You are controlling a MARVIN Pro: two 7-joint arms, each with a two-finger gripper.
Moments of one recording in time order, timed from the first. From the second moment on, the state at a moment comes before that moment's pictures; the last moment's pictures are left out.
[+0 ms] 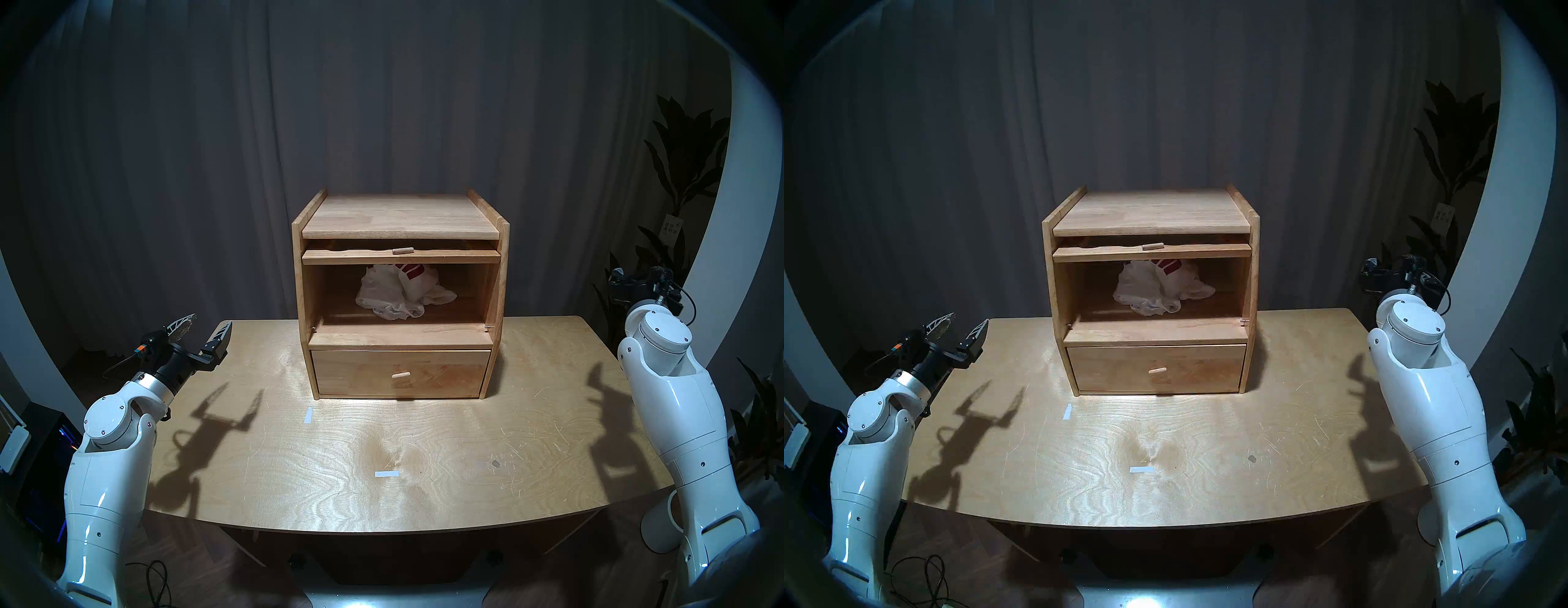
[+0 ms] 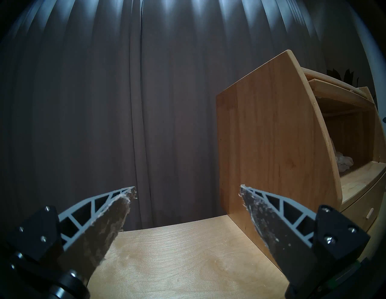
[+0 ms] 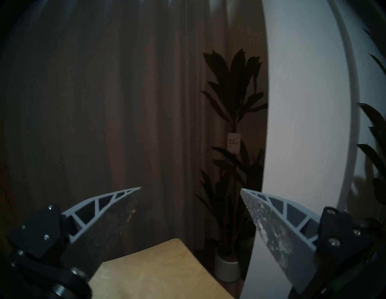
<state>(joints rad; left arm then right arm) 1.66 -1.06 -1.87 -1.52 -0.51 -0.11 -0.49 -1.34 -0.95 1.57 -1.64 0.62 0.27 -0.49</state>
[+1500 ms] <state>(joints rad) 1.66 -1.06 -1.87 -1.54 -0.51 -0.11 -0.49 -1.23 -0.97 1.44 -1.32 0.60 -0.06 -0.07</state>
